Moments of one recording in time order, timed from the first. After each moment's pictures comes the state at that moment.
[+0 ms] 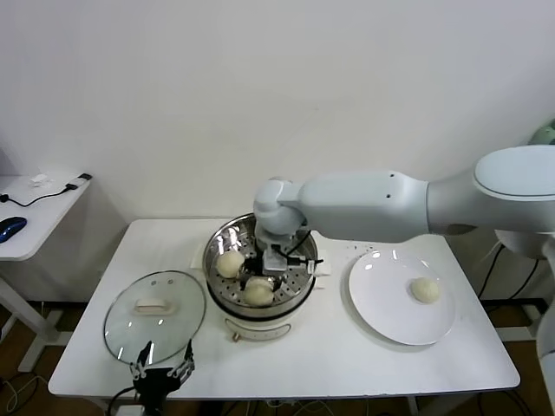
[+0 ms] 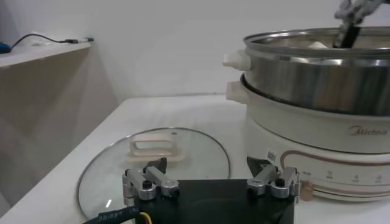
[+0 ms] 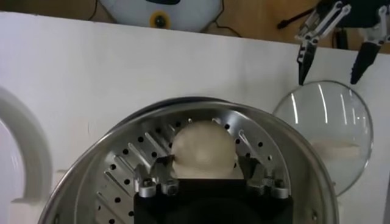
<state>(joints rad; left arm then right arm) 1.79 -1.47 -0.56 -2.07 -0.08 0.16 -0.12 0.65 1.33 -1.51 1.39 -0.04 0.45 -0.91</state>
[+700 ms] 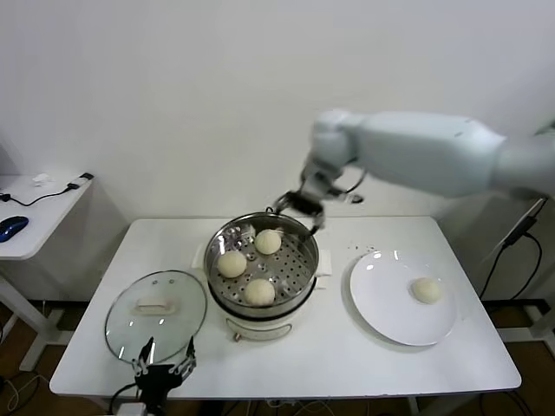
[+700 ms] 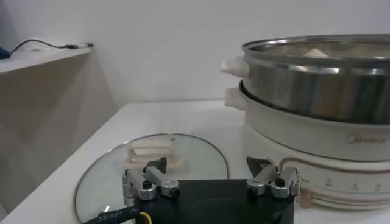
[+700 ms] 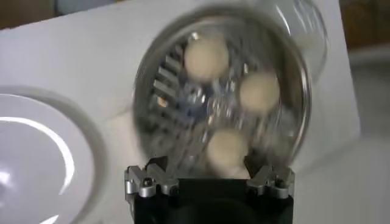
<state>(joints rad) 1.78 -1.47 -0.55 -2.07 -0.08 0.15 -0.11 0.84 1.12 -1.57 1.23 0.29 0.36 -1.01</state>
